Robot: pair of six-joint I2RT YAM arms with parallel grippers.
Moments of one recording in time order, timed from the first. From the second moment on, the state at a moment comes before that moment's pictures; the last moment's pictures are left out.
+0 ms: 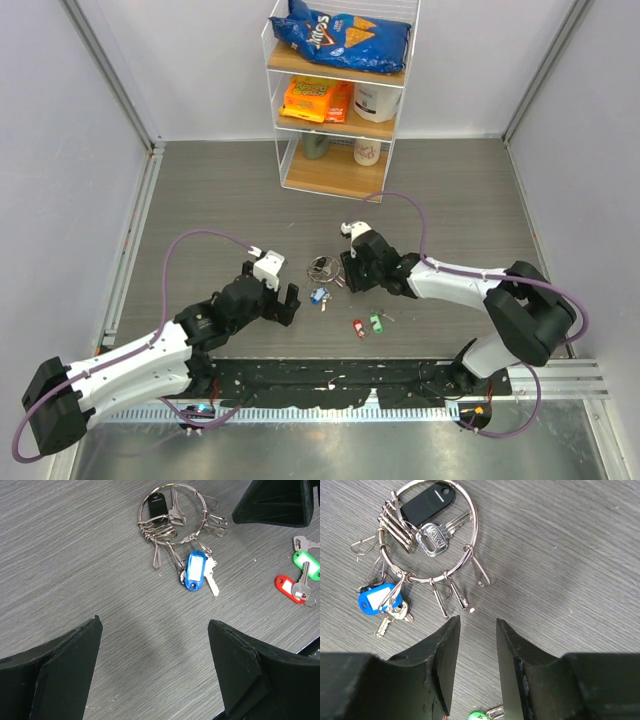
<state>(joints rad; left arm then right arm) -0.91 0.78 0.38 -0.15 -0.24 -0.28 0.78 1.49 0.74 -0.09 0.06 0.29</state>
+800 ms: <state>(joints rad) -0.91 0.76 0.38 -0.15 -0.23 -0.29 0.85 1.56 0.77 -0.10 0.07 0.29</state>
